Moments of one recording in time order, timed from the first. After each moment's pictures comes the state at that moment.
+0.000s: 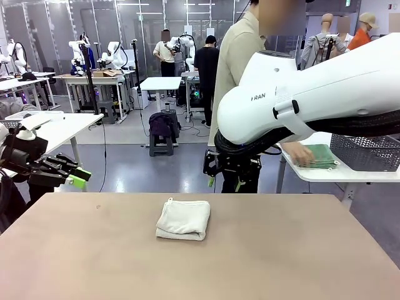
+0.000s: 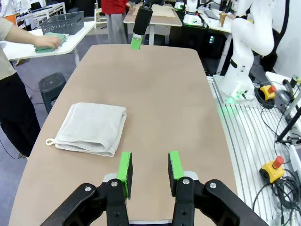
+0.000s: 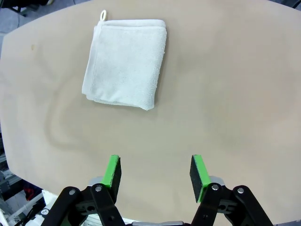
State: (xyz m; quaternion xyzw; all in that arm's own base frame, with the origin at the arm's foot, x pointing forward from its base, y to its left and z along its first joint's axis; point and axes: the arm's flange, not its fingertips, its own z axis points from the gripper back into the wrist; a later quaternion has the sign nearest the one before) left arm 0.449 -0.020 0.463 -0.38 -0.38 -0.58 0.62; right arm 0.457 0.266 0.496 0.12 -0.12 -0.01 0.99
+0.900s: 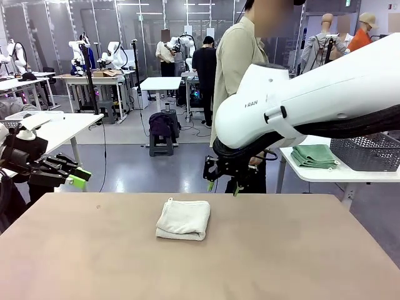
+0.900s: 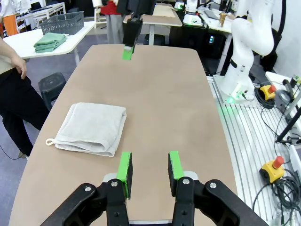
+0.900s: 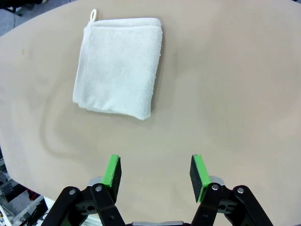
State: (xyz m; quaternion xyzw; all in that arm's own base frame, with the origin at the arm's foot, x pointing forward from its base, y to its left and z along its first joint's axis) left arm 0.449 -0.020 0.463 -0.38 -0.38 -0.58 0.62; right arm 0.489 0.267 0.460 0.12 -0.09 -0.03 0.99
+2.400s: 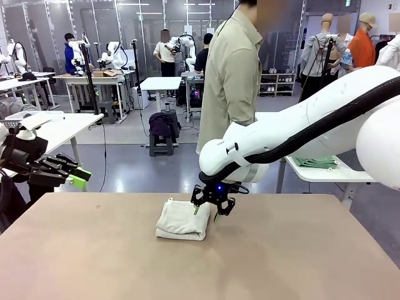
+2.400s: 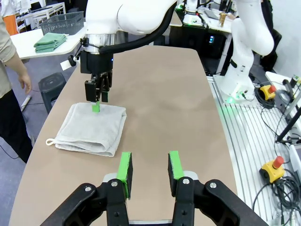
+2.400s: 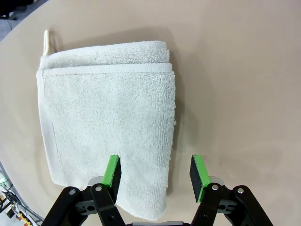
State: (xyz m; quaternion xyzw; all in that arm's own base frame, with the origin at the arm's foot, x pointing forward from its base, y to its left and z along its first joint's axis) left arm 0.449 -0.020 0.463 -0.38 -0.38 -0.58 0.62; right arm 0.597 0.296 0.308 0.17 -0.01 -0.09 0.98
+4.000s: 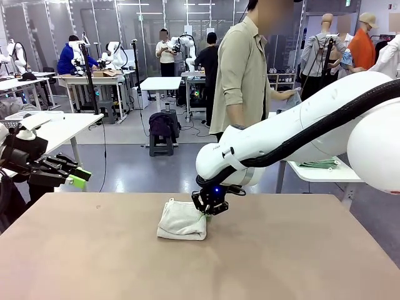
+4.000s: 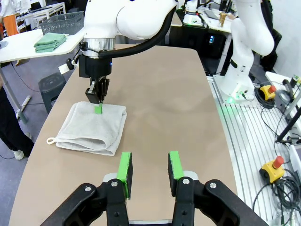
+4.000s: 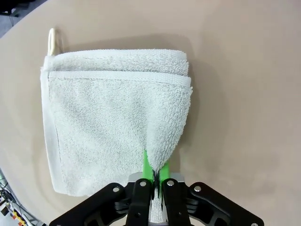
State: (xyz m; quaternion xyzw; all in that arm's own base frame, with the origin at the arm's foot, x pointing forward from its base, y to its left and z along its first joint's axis) left arm 0.449 -0.020 0.463 -0.38 -0.38 -0.58 0.62; right arm 0.599 0.304 0.301 0.17 -0.02 -0.07 0.98
